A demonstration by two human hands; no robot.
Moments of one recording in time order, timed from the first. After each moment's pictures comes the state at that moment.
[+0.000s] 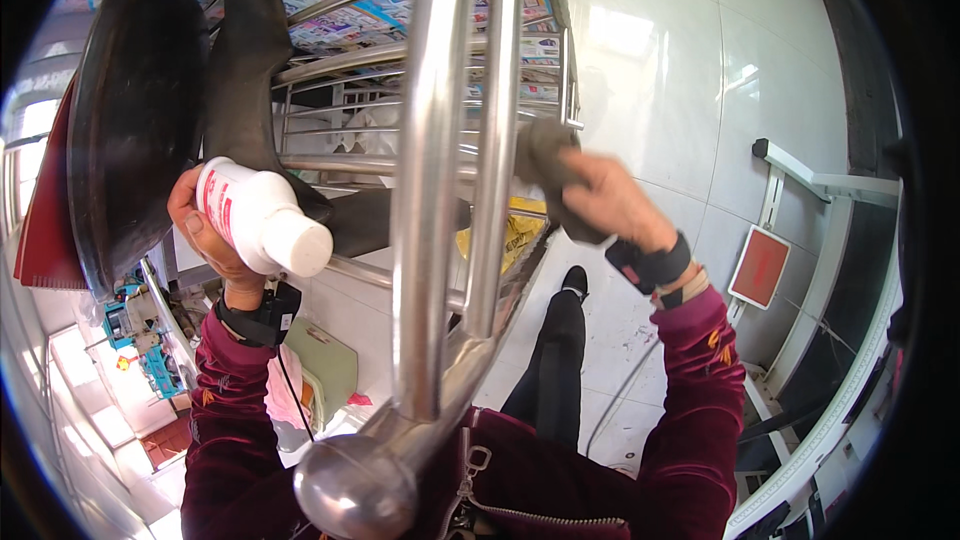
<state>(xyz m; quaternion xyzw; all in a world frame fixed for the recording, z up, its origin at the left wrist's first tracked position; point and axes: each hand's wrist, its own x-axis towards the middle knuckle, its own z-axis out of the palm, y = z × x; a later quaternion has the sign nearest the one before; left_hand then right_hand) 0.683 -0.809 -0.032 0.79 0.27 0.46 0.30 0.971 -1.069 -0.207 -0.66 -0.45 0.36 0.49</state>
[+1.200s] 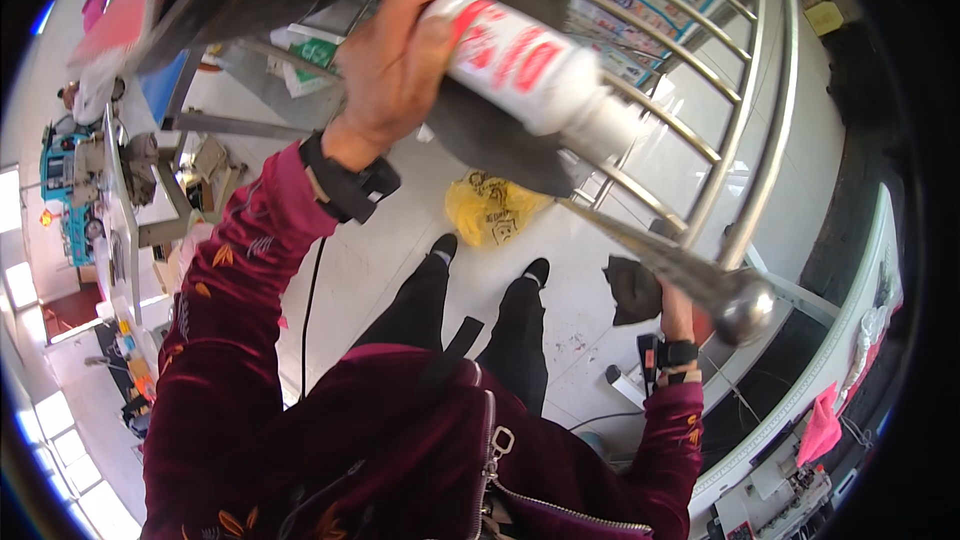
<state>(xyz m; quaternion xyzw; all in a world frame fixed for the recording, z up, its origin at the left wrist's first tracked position) 0.702 -0.822 -0.005 0.84 0.18 0.46 0.22 0.923 -1.200 -0.178 -0.70 -0.04 0.48 0.53</state>
